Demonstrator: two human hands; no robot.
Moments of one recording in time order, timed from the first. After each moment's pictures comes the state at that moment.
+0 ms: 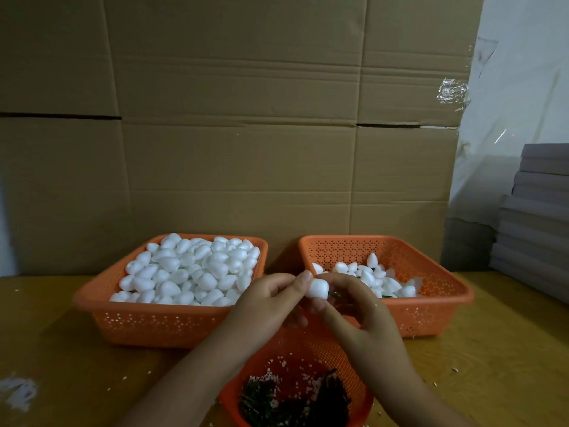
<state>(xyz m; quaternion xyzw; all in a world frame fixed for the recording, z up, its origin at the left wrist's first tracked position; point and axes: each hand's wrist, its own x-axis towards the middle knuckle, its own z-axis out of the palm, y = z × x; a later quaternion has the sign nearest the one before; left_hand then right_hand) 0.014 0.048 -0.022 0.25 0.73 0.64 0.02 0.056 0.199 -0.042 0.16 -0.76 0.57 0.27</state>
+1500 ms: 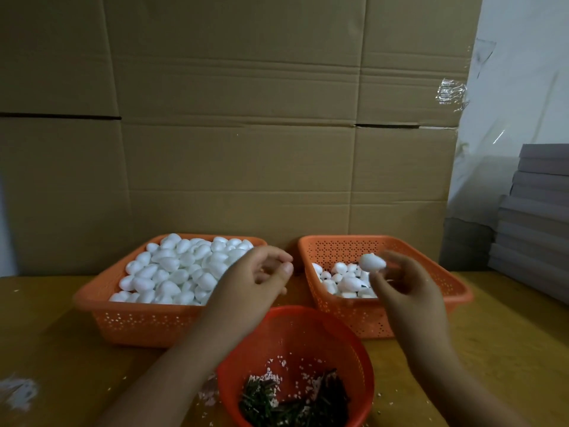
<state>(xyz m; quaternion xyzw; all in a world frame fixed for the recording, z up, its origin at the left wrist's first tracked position) 0.002 0.034 -0.013 0.21 0.78 0.57 -0.16 0.034 0.248 -0.037 -0.02 -0.75 0.56 0.36</state>
